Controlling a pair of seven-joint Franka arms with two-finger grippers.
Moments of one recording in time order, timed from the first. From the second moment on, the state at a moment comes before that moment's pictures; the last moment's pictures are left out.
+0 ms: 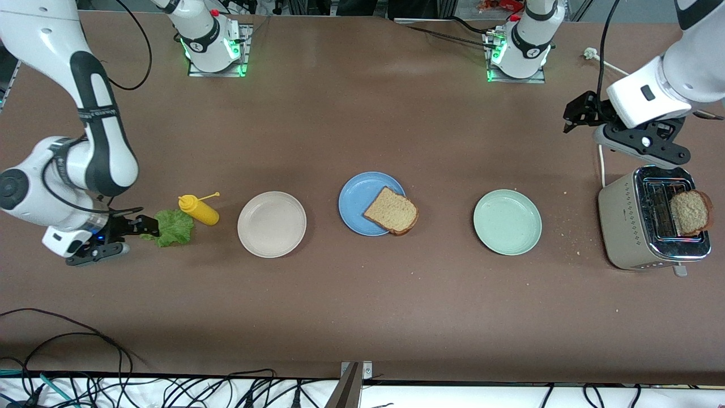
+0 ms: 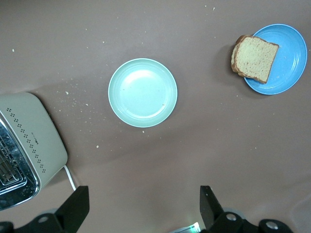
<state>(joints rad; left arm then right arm) 0.01 0.06 -0.17 -1.53 -0.02 1.47 0.21 0.03 0.53 -0.14 -1.77 0.15 2.33 -0.47</state>
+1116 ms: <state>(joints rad) -0.08 -0.04 -0.06 -1.66 -0.02 1.51 0.20 0.00 0.55 -0.11 -1.98 0.15 2.61 -0.64</state>
